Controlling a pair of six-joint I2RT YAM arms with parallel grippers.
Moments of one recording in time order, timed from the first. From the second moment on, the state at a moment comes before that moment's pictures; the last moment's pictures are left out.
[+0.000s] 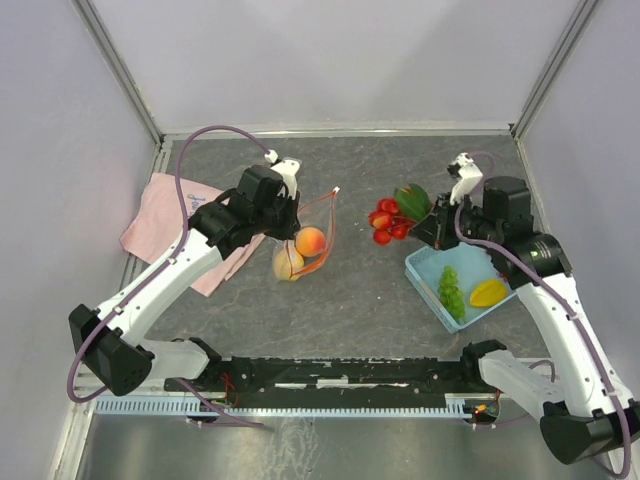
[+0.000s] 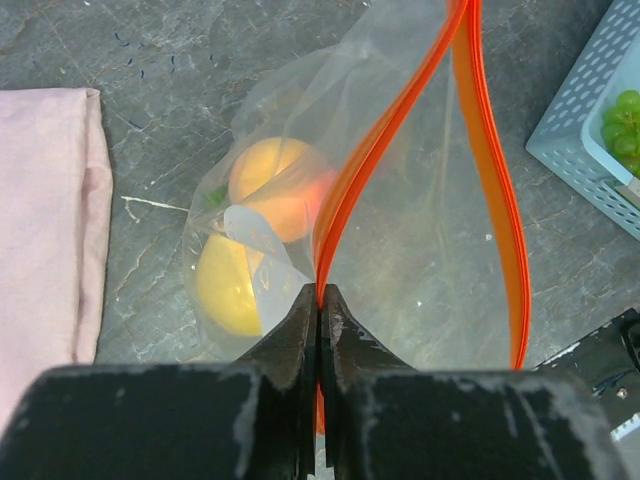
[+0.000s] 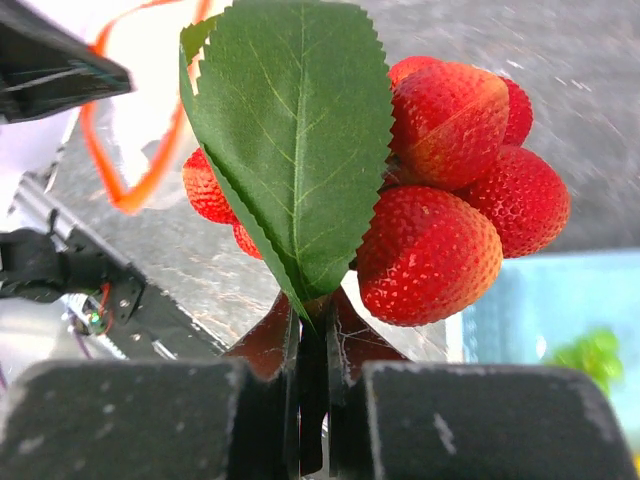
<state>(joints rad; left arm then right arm) -0.65 1.28 1.26 -0.70 -0.03 -0.25 0.22 0.93 1.11 -0.77 -0.44 0.25</state>
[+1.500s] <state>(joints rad) -0.62 1.25 1.24 -0.63 0.05 -0.25 0.62 1.25 1.00 -0.13 -0.65 0.22</state>
